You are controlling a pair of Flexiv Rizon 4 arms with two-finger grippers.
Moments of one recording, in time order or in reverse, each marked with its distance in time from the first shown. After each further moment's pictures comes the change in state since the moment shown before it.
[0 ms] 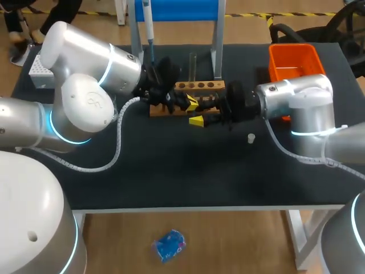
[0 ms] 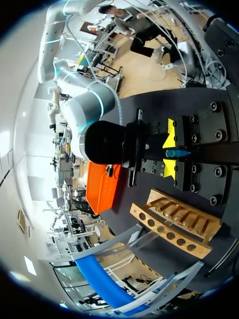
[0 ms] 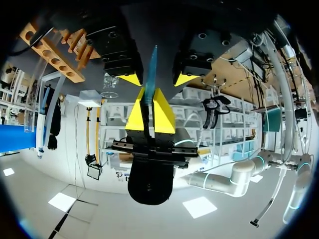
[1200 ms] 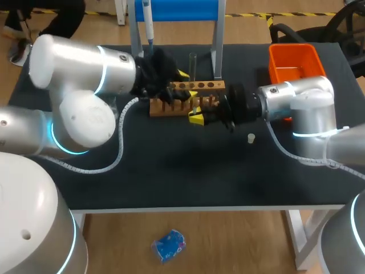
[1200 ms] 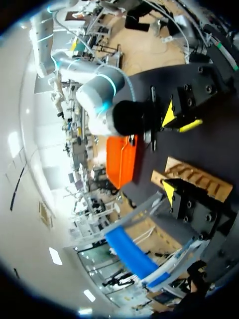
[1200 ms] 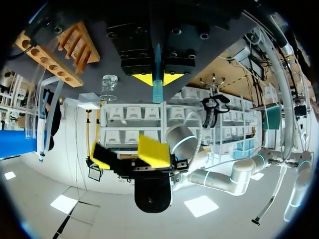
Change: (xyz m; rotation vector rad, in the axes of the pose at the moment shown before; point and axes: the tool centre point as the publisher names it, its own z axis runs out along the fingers) left arm -0.034 -0.035 -0.035 0.123 -0.262 0.128; right arm 0.005 -0.006 -0.004 0.002 -0.002 0.026
